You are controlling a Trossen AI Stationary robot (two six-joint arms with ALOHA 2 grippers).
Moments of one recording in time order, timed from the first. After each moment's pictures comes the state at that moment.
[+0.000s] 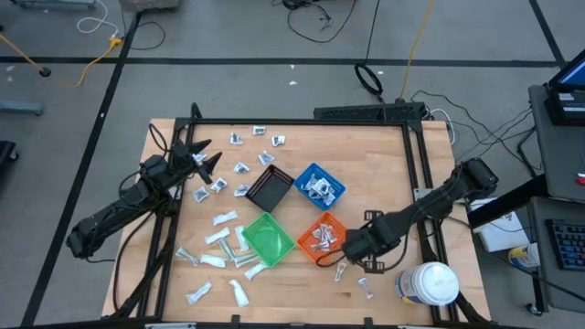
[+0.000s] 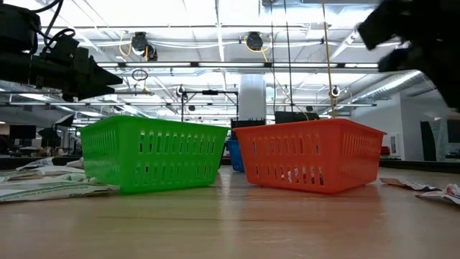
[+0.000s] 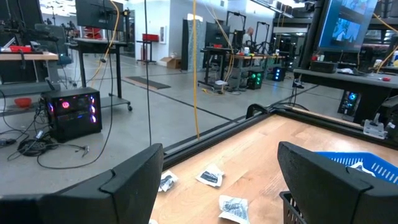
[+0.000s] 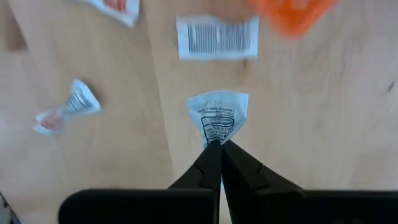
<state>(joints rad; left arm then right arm) 0.65 0.01 0.02 0.03 -0.03 -0.09 0.50 1.63 1.17 -1.18 -0.03 0.59</state>
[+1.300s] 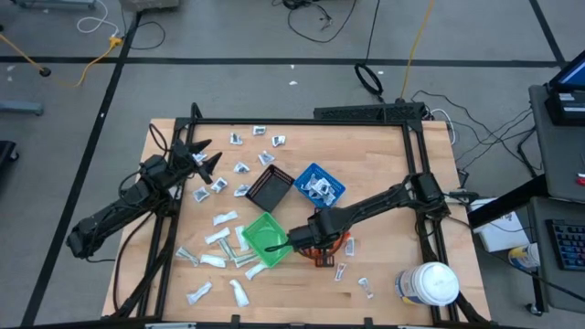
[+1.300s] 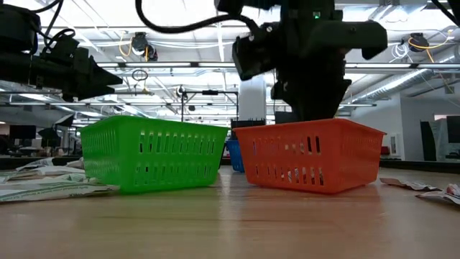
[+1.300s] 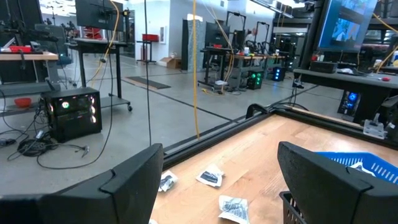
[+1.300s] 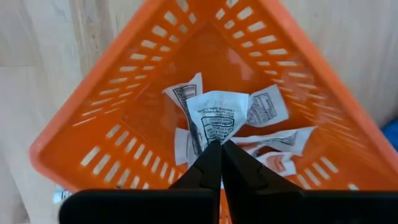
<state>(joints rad) 0.65 0.01 0.02 0.03 -0.03 -0.09 0.29 2.06 1.61 -1.09 0.00 0.30</state>
